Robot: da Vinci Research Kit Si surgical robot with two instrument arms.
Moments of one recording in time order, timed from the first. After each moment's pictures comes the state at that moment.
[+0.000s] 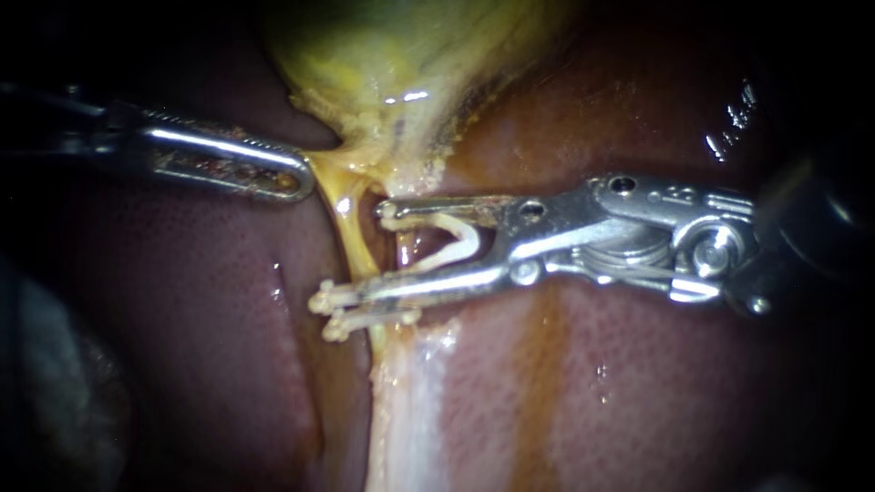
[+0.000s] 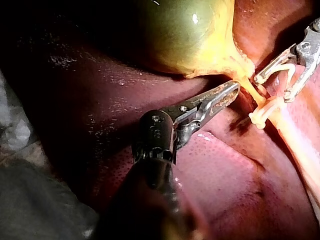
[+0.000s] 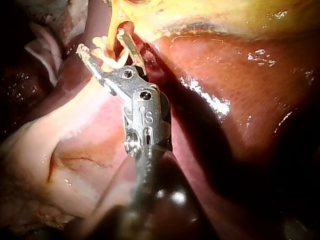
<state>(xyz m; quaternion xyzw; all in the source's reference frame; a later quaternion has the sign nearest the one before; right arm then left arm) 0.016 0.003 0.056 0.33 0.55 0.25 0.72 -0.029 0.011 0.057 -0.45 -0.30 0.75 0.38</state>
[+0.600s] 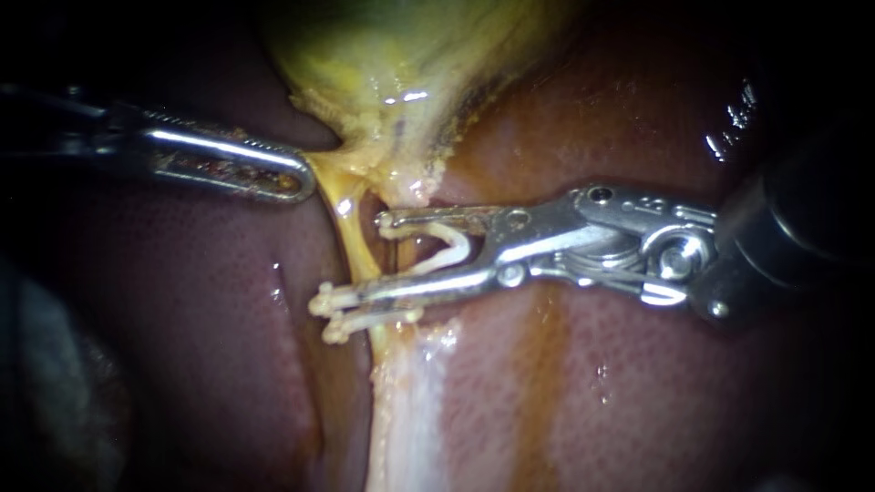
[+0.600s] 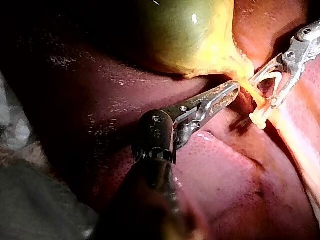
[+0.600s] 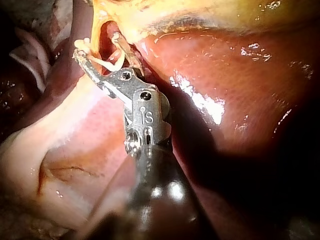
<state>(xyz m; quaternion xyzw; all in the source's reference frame) 0.017 0.002 0.060 0.36 0.54 0.25 0.72 -0.029 0.011 0.057 -0.45 -0.30 0.75 0.38</state>
